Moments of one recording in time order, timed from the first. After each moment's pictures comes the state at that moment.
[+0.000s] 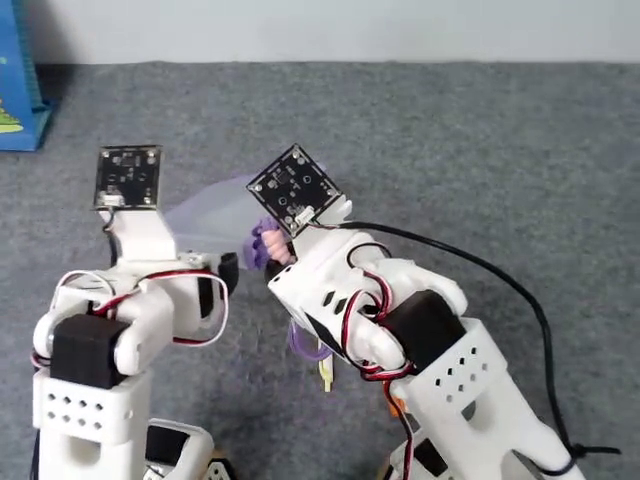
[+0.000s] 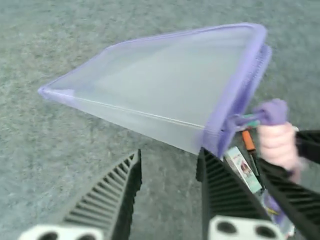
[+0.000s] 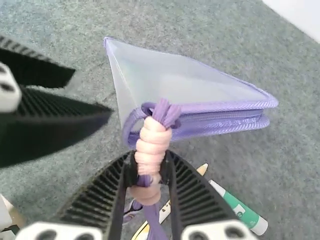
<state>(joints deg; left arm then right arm) 7.4 -50.6 24.7 91.4 16.5 -41.7 -39.7 20.0 71.1 5.2</state>
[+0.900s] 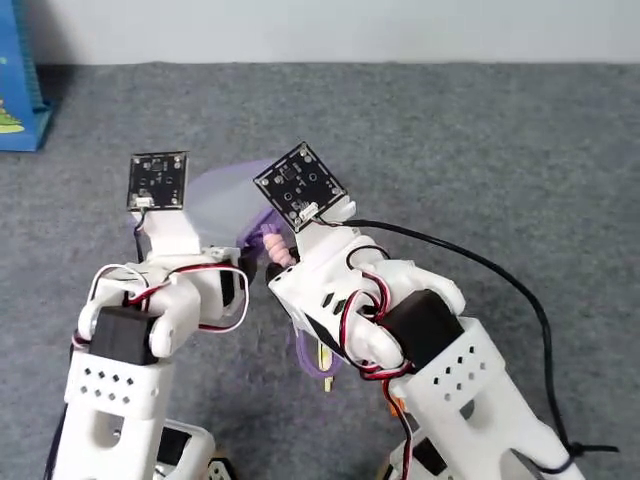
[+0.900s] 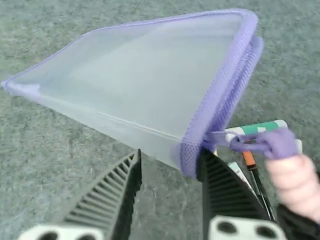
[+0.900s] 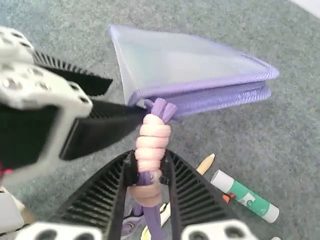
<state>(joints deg) 7.6 -50.7 40.0 75.0 19.4 -41.8 -39.7 20.0 72.5 1.2</state>
